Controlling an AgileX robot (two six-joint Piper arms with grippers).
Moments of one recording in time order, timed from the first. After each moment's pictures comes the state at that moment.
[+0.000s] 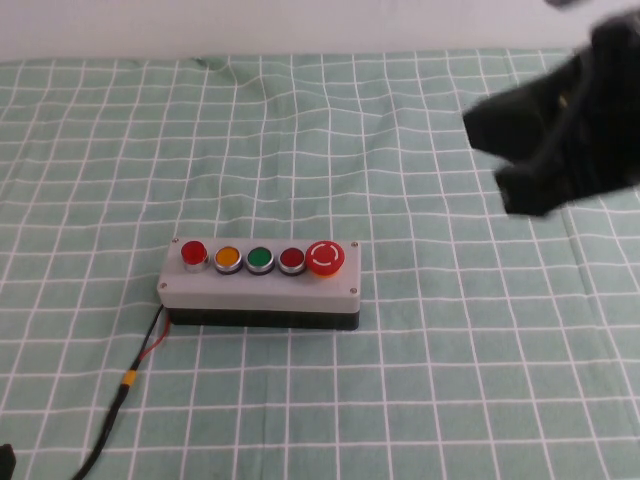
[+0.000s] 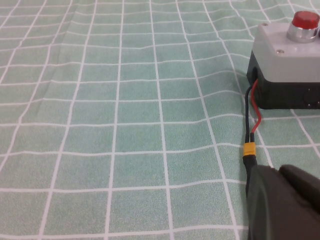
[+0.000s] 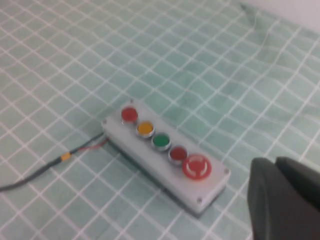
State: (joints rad) right arm 0.72 1.15 -1.30 0.01 0.74 0.05; left arm -0.12 -0.01 0.03 0.03 0.39 0.03
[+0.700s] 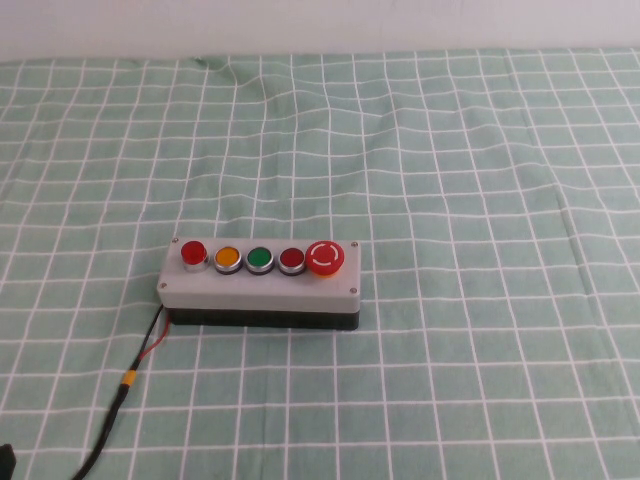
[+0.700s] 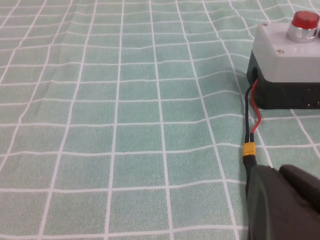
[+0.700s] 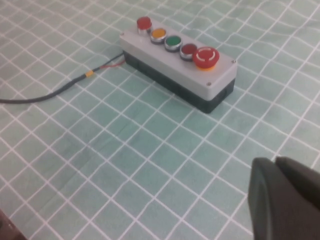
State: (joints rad) right arm 0.72 0.55 -0.80 0.06 0.83 0.07; left arm -0.12 -0.01 0.03 0.03 0.39 0.03
